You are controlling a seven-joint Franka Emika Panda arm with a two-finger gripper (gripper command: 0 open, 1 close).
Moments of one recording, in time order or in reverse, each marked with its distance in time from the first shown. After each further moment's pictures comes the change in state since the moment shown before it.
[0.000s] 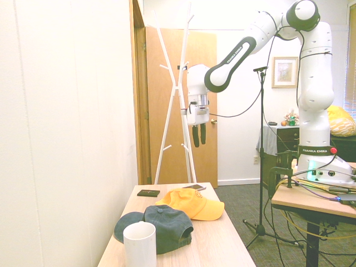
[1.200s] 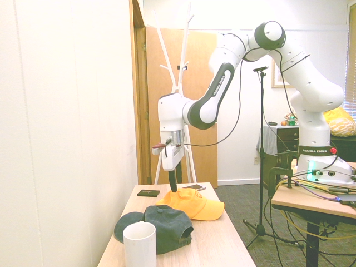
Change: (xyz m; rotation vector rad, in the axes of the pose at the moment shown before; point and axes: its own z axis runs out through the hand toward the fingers) arm -0.104 -0.152 0.123 -0.019 0.047 -0.203
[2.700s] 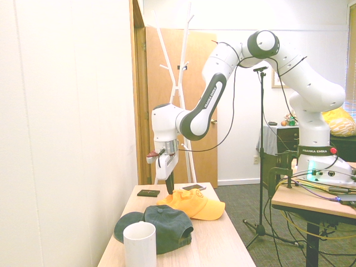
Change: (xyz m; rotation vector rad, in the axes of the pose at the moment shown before) arm 0.030 -0.006 0.027 -0.030 0.028 0.021
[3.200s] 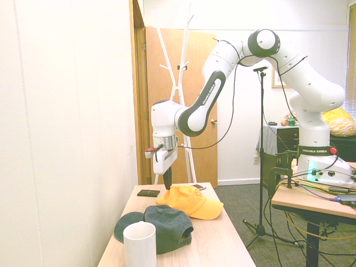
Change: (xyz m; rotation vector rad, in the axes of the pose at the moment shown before) arm 0.021 0.003 -0.032 0.046 0.010 0.053
